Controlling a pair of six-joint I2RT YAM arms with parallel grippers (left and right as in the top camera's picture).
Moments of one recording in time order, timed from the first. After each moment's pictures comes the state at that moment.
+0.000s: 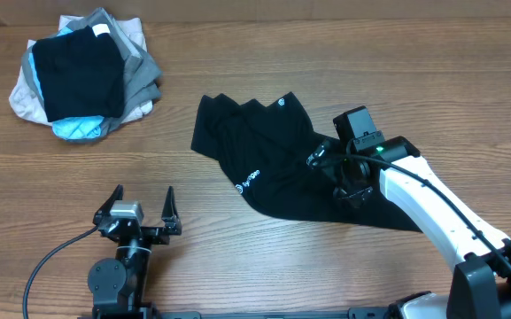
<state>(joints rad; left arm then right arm) 0.05 0.02 0.01 -0.06 0.12 -0.11 0.35 1.55 1.02 -0.76 -0.12 1.05</state>
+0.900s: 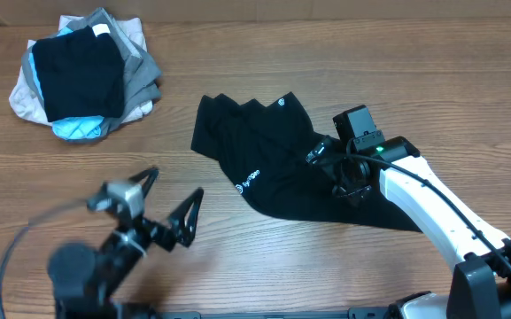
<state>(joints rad) 0.05 0.39 0.53 -0.28 0.62 -0.27 0.35 1.55 1.02 -0.73 -0.12 1.05</state>
